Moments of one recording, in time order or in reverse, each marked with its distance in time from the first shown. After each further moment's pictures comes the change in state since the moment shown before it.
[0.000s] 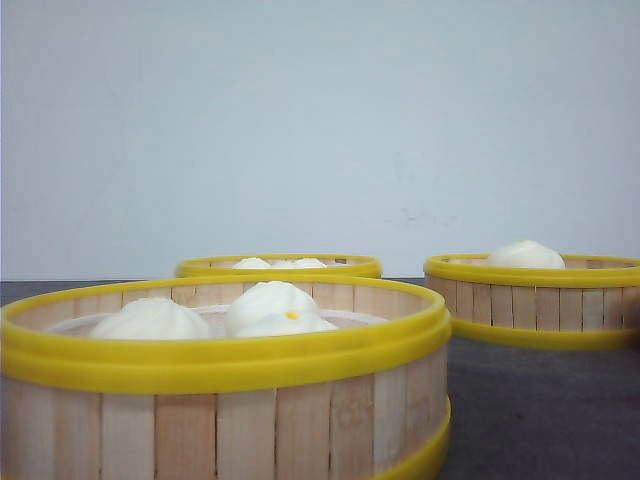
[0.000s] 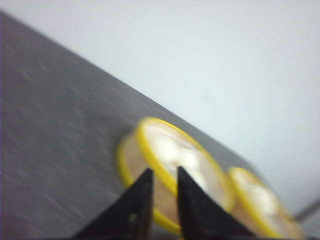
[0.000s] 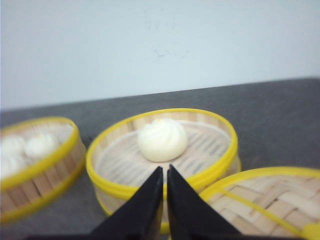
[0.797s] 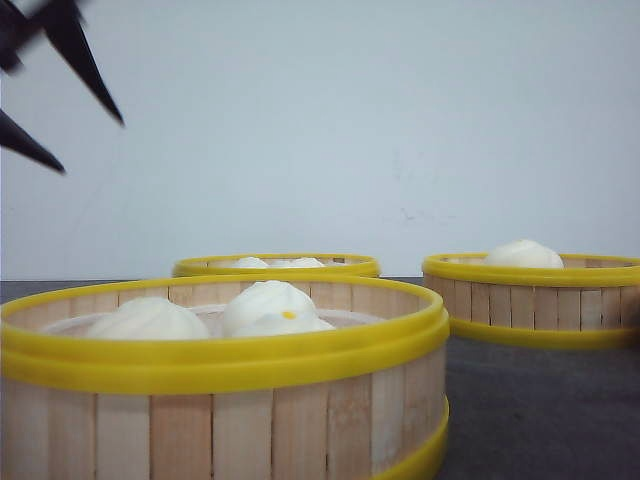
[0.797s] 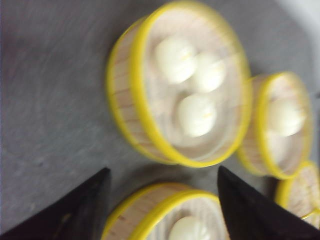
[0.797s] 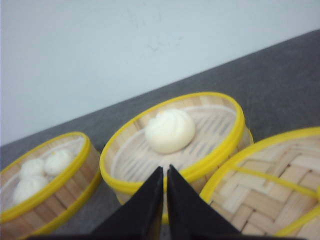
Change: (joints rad) left arm -0.028 1.427 1.202 -0.760 0.209 0.231; right arm 0.000 0.000 0.000 -0.043 -0.010 0.198
